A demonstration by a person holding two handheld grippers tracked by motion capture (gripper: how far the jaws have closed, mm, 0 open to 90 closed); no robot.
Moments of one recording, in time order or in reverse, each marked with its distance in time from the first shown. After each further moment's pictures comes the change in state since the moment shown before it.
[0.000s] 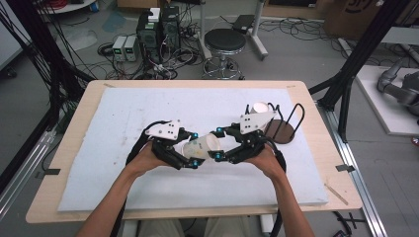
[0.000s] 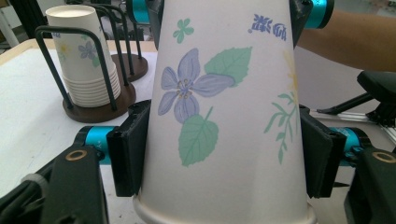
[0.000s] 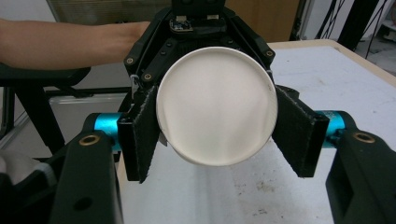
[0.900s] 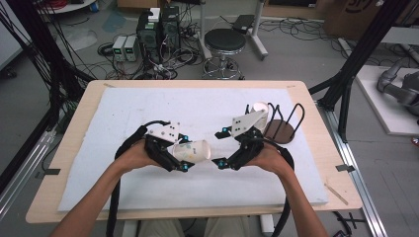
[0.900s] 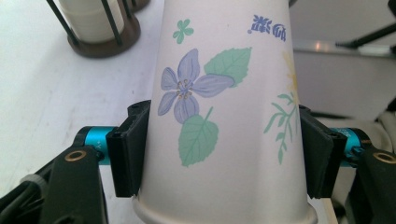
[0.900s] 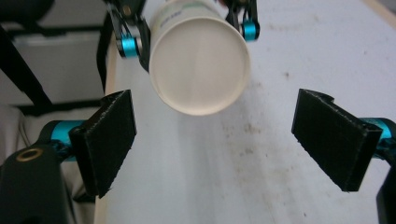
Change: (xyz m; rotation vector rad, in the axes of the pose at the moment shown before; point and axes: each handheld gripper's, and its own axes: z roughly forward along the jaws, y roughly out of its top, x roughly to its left) left arm -0.004 0.013 -0.016 0.341 0.034 0.038; right arm 0.005 0.012 0.004 0.314 -0.076 -0.025
